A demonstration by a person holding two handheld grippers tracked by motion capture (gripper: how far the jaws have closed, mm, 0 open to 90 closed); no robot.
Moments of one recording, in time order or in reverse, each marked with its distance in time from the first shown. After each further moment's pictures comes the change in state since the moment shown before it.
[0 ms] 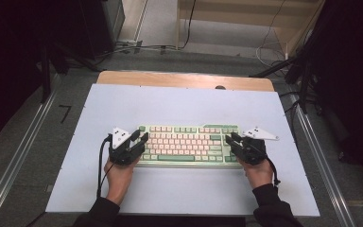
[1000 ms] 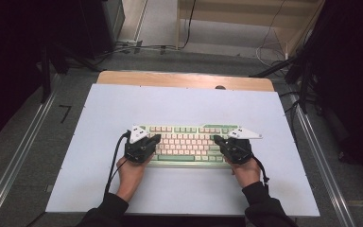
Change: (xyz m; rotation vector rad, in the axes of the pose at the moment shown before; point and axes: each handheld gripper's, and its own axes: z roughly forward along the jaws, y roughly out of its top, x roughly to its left) left arm -0.023 0.004 0.027 0.108 -0.128 0.054; right arm 0.030 0.006 0.019 0.021 0.084 -0.065
